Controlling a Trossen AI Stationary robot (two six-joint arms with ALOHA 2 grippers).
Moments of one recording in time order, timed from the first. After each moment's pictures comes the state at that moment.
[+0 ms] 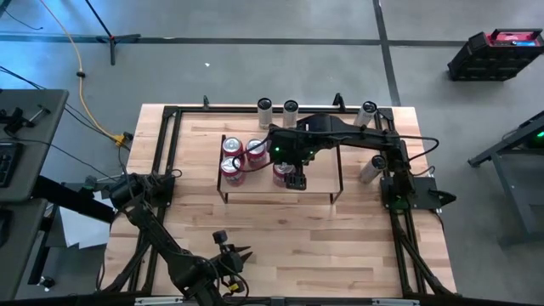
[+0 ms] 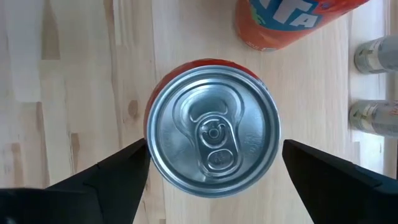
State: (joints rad) left arm -0.90 1.97 1.44 -0.76 -1.04 -0.98; right arm -0.01 2.03 2.34 -1.57 0.02 0.02
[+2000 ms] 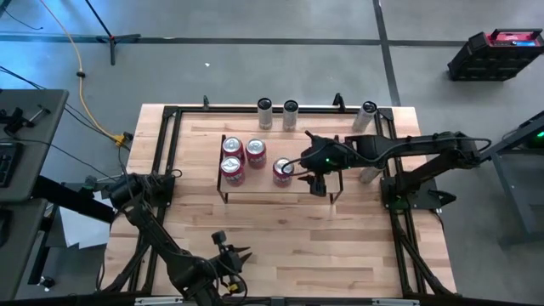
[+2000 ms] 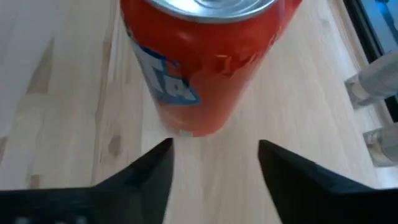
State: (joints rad) left arm -0.90 1.97 1.44 -0.77 -1.03 -1.04; right arm 0.01 1.38 1.20 -0.64 0.08 0.00
